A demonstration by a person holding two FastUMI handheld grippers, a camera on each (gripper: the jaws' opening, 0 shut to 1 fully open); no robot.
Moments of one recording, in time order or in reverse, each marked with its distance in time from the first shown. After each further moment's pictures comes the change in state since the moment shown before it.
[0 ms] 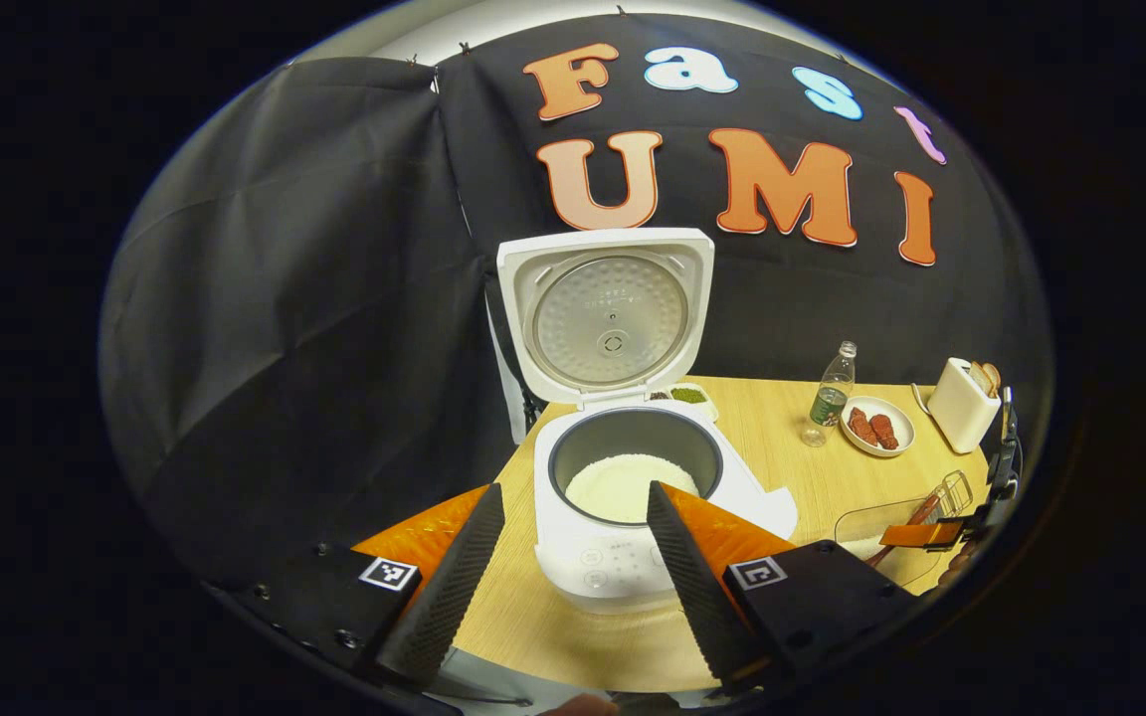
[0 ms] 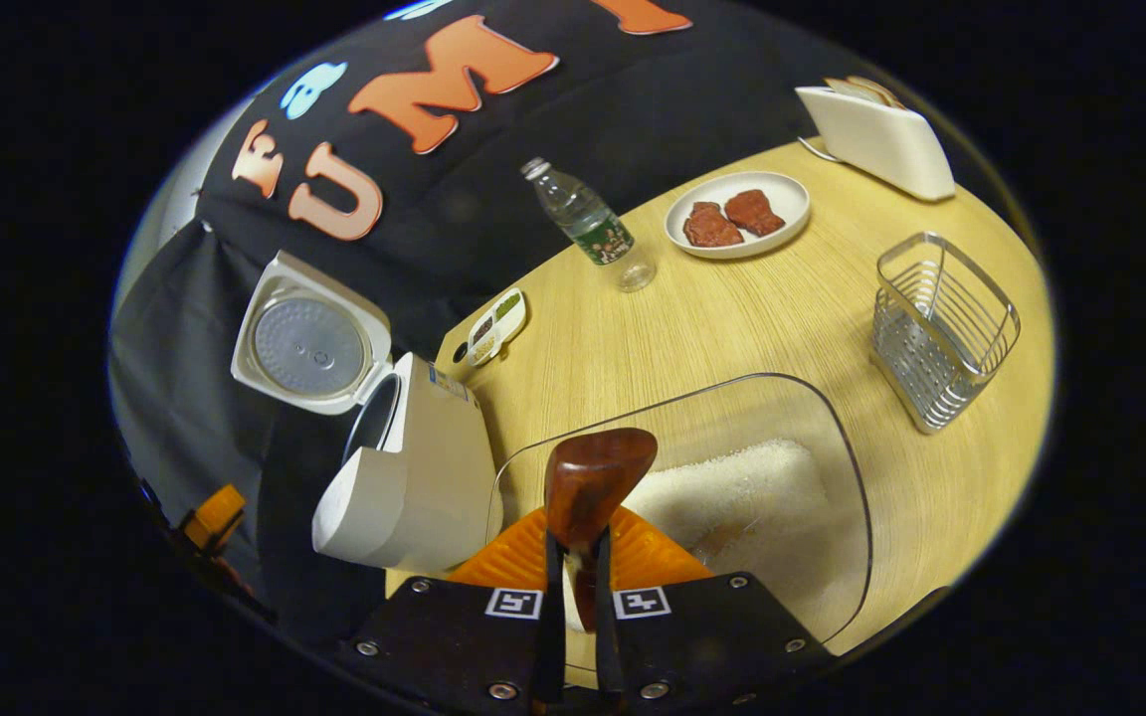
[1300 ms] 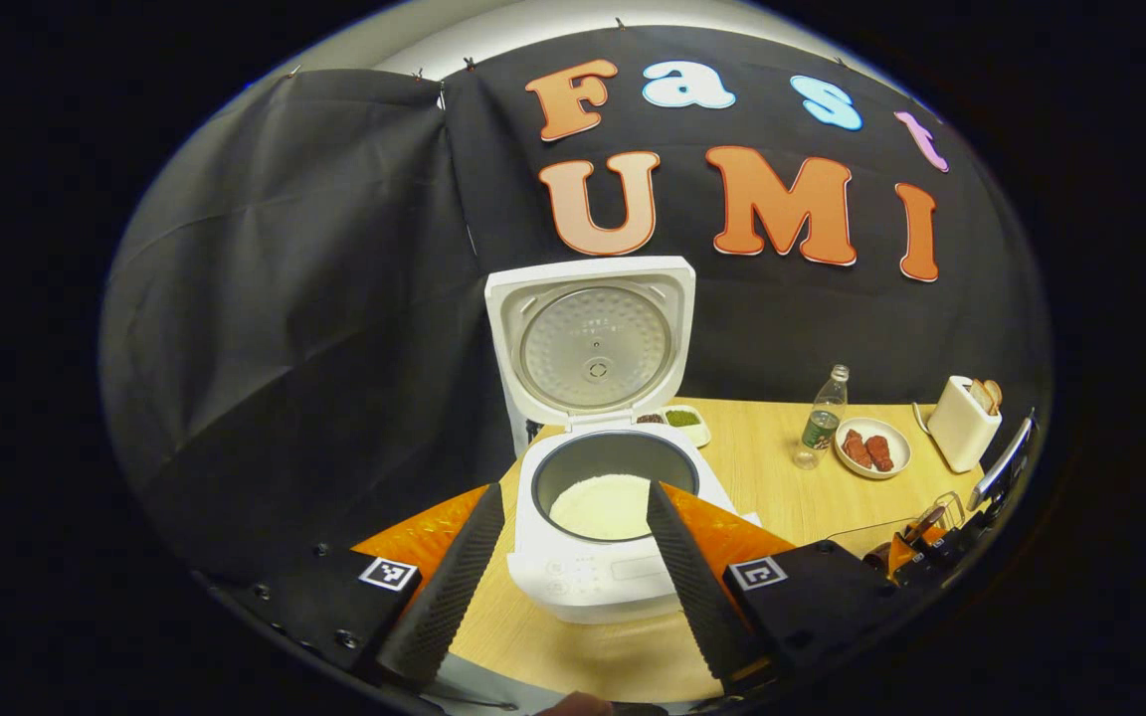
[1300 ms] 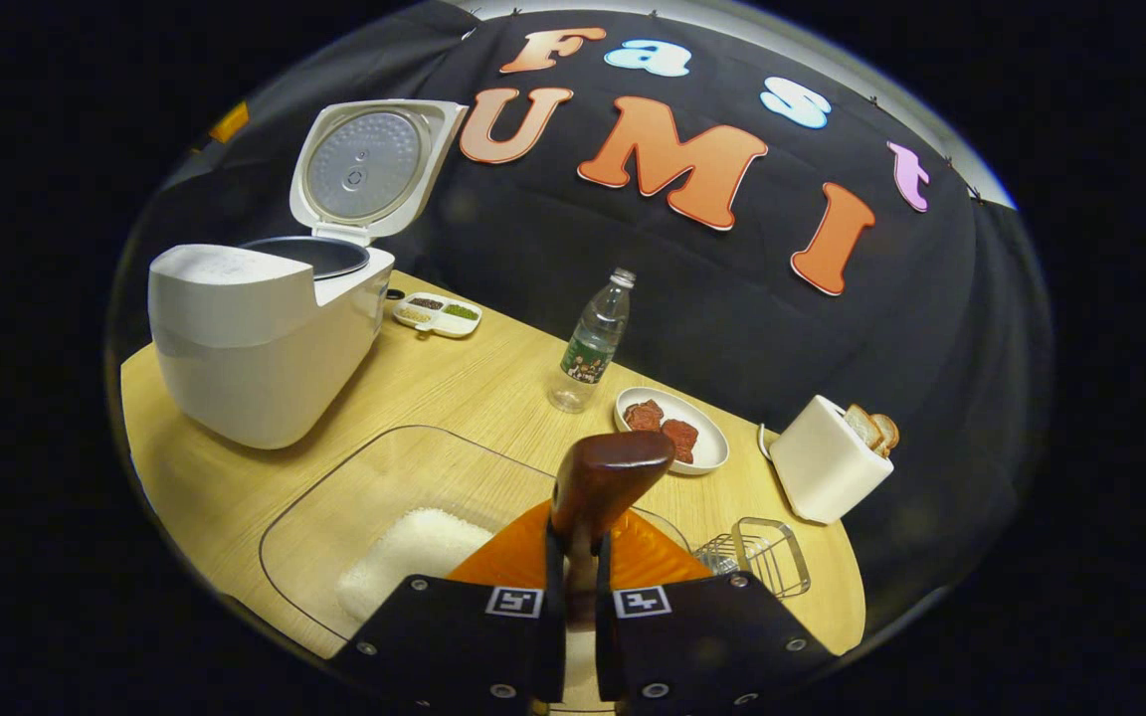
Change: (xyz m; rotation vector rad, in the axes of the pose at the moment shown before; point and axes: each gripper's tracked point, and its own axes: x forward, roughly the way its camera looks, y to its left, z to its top) left arm -0.020 -0.028 0.018 -0.004 -0.045 0.030; right arm -0.016 -0.013 0.037 -1.029 -0.400 -0.451
